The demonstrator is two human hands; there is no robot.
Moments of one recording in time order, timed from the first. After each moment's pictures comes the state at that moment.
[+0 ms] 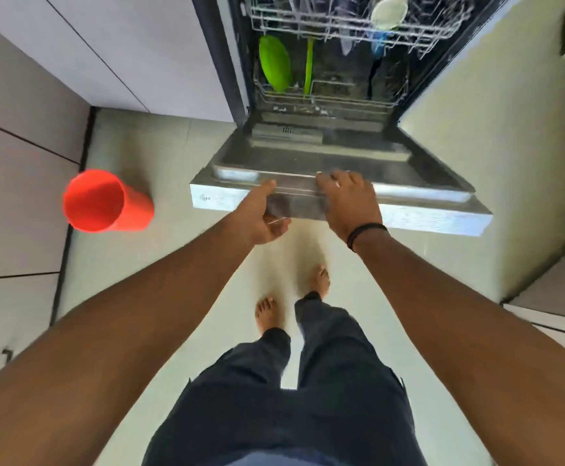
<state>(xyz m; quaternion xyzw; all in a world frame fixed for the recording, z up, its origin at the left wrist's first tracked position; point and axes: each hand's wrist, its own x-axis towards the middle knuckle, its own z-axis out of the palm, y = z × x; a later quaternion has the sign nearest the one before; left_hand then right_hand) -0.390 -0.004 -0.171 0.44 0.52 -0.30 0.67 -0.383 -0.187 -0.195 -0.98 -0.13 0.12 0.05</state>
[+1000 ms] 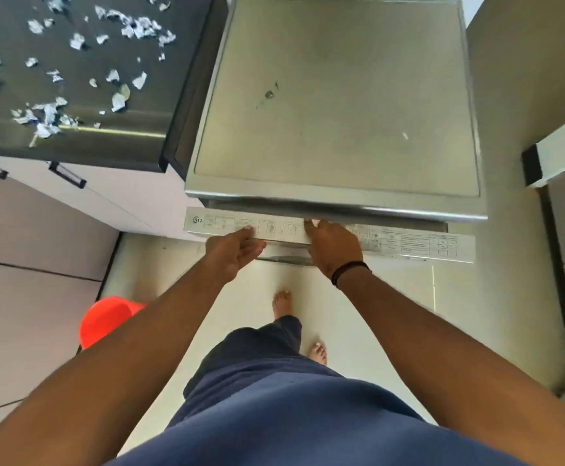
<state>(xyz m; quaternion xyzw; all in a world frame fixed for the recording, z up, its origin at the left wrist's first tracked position) -0.113 0.004 -0.044 0.49 0.46 -0.14 0.73 -0.093 -0.205 -0.059 -0.98 -0.17 0.12 0.07</state>
